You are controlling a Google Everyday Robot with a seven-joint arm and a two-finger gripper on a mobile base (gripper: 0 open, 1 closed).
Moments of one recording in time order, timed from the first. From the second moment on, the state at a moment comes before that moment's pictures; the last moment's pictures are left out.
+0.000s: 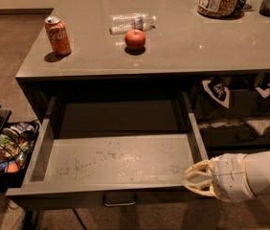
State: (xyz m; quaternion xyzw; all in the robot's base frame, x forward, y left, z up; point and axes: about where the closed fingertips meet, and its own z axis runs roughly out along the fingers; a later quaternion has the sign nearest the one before) arm 0.363 -0.146 0.726 -0.68 0.63 0.13 0.36
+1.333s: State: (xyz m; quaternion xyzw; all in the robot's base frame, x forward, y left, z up) arm 0.337 -0.127 0.676 -0.69 0.63 0.10 0.36
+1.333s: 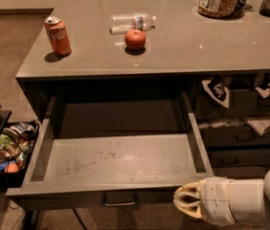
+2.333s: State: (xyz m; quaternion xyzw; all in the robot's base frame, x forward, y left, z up) arm 0.359 -0.133 0.649 -0.64 0.68 0.06 0.35
